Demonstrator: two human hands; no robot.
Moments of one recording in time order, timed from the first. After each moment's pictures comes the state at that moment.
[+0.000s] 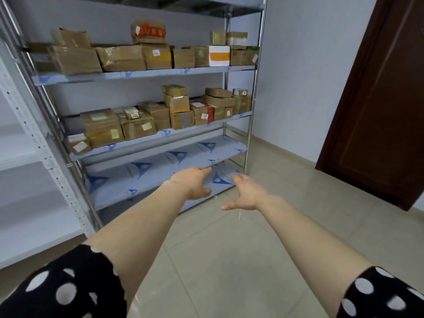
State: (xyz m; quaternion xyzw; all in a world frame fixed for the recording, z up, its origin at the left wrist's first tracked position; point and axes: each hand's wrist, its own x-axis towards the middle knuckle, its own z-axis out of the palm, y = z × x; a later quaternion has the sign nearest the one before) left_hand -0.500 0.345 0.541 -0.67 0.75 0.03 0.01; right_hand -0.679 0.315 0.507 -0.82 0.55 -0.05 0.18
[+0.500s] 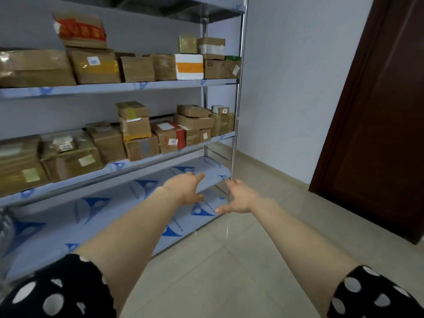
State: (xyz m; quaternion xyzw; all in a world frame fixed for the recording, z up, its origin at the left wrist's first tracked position) left_hand -0.567 -0.015 0.540 -0.66 0.75 0.04 0.01; right_hand -0.745 -0.039 0.513 -0.81 0.56 -0.04 0.18
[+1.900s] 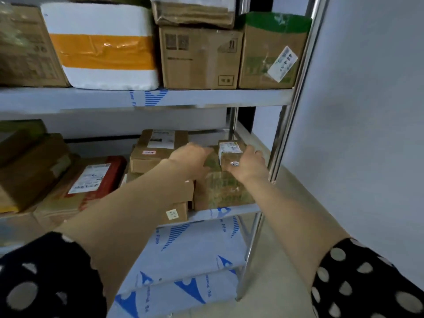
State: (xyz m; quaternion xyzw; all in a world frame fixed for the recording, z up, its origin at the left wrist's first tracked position) left_hand -0.600 -0.819 0.582 -0.78 0.62 -0.02 -0.01; right_hand -0.721 -0.928 0.532 -0.80 0.54 -0.19 0.16
